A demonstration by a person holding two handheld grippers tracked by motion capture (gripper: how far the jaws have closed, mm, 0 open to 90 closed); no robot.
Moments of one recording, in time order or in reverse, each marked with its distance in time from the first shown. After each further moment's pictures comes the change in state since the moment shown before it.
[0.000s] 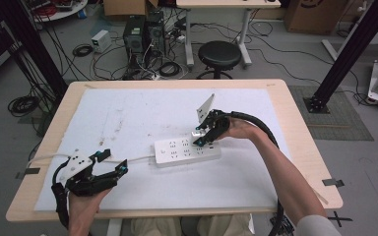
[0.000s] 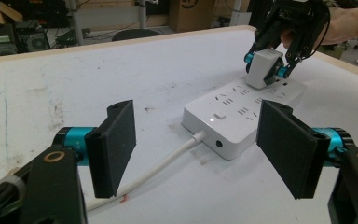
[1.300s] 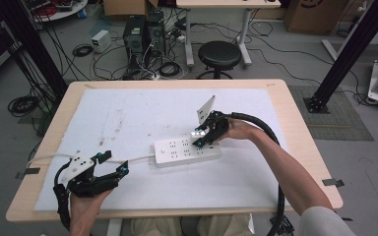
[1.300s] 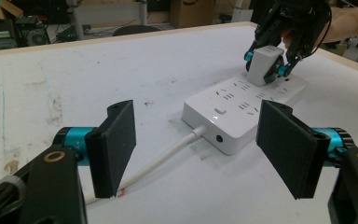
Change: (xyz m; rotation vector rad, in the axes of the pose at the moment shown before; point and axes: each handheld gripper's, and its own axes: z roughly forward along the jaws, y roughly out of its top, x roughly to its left) left arm -0.002 -0.004 0.001 0.008 0.007 -0.007; right arm 0.004 -0.005 0.006 -0.029 -0.023 -0.022
